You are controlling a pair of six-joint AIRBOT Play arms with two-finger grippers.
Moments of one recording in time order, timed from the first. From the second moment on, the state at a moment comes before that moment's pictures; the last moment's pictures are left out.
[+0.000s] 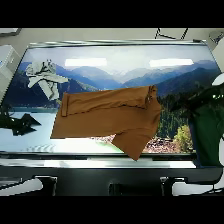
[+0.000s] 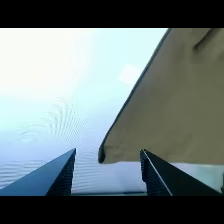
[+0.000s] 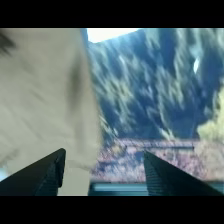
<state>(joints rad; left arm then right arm) 0.62 -1.40 0.98 1.06 -1.36 -1.31 -0.32 -1.57 1.42 -1.22 1.59 1.66</state>
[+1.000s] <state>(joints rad) 0.49 -1.50 0.85 0.97 -1.34 -1.23 -0.33 -1.54 1.29 -1.20 1.60 1.63</state>
